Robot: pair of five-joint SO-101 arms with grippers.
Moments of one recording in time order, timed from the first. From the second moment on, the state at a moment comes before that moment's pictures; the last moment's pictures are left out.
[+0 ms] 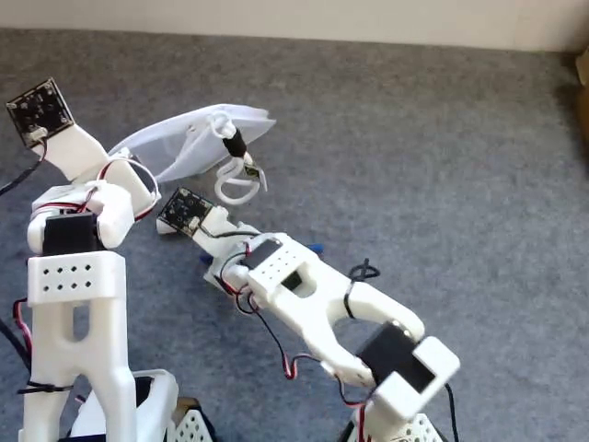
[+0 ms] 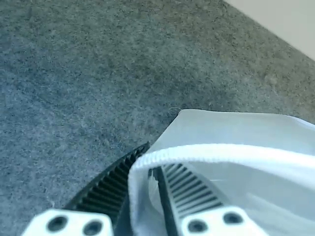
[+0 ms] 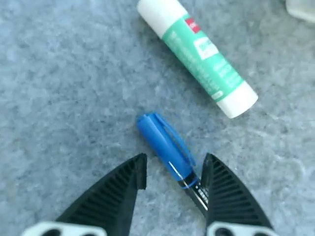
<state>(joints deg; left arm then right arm) -15.5 -35.0 33.0 55.6 30.1 -46.6 6.5 31.4 28.1 19.2</state>
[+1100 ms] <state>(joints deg) -15.5 -35.0 33.0 55.6 30.1 -46.0 12.9 21.6 44.7 28.6</state>
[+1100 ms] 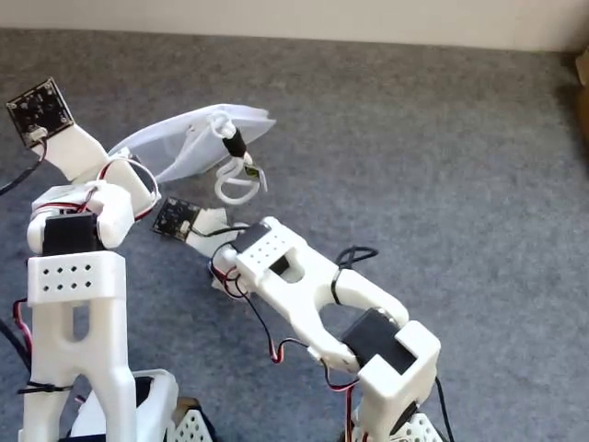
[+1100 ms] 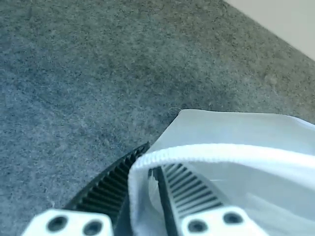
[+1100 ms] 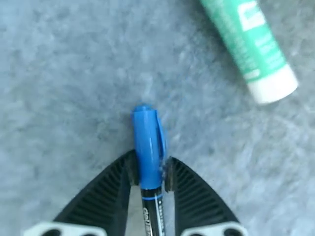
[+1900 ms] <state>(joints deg) -15.5 -35.0 33.0 55.6 30.1 -47.6 14.2 15.9 62.3 28.7</state>
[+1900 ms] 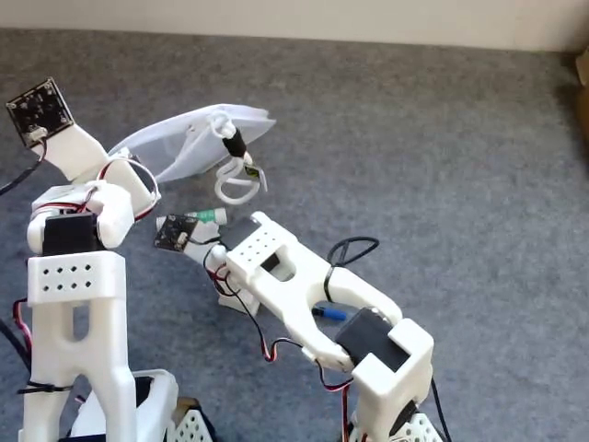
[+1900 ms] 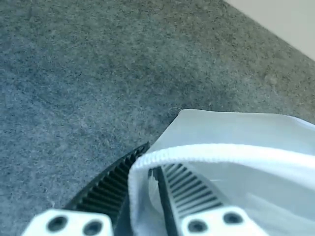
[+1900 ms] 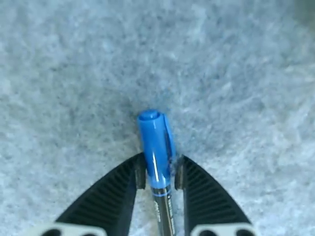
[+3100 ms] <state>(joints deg) -15.6 -35.0 33.0 55.6 30.1 -47.2 7.0 15.8 68.3 28.7</state>
